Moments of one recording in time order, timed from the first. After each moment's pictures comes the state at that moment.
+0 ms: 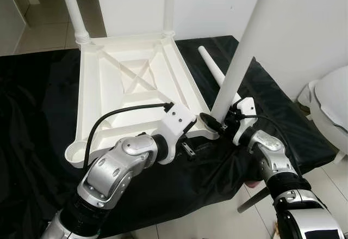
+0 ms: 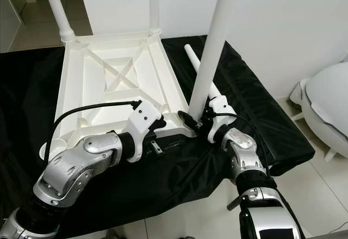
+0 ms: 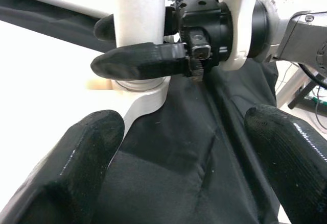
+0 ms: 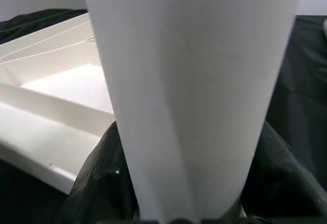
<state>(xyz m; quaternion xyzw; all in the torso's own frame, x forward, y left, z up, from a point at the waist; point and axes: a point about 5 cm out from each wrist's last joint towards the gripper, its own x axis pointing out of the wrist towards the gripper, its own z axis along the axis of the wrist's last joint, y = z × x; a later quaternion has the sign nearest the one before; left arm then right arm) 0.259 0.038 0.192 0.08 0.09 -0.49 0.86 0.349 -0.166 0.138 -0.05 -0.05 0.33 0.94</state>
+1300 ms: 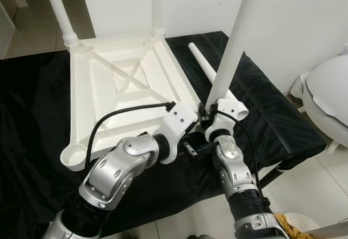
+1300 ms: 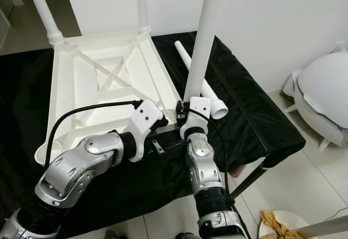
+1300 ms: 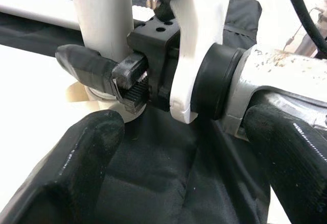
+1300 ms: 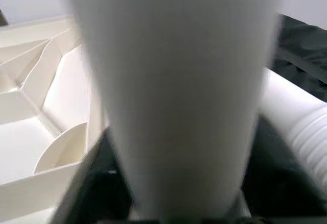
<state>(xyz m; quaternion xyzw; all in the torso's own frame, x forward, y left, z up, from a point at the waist) 0.258 0.036 0.193 0.09 0.08 -0.49 0.86 0.332 -0.109 0.145 0.03 -0.06 0.01 1.00</state>
